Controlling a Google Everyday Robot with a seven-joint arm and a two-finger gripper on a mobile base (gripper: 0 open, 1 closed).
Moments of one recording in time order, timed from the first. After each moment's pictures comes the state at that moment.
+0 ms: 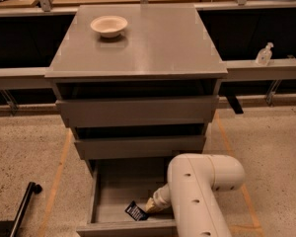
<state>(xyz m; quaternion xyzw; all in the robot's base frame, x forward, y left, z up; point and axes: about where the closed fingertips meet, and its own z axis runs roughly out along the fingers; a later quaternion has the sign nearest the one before) 0.533 -0.015 0.112 0.02 -0.95 -0.30 0.07</state>
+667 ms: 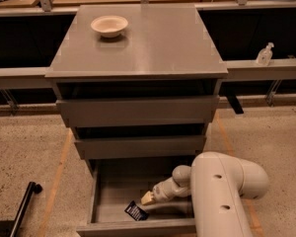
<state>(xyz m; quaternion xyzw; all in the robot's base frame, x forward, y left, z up) 0.544 0.004 0.181 0.09 -0.92 -0.38 0.01</state>
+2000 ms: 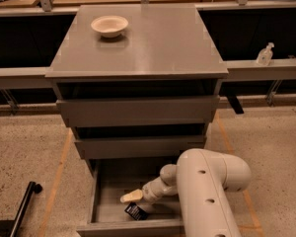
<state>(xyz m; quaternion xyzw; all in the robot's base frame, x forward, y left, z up) 0.548 0.047 0.171 0.11 -0.92 -0.37 0.01</state>
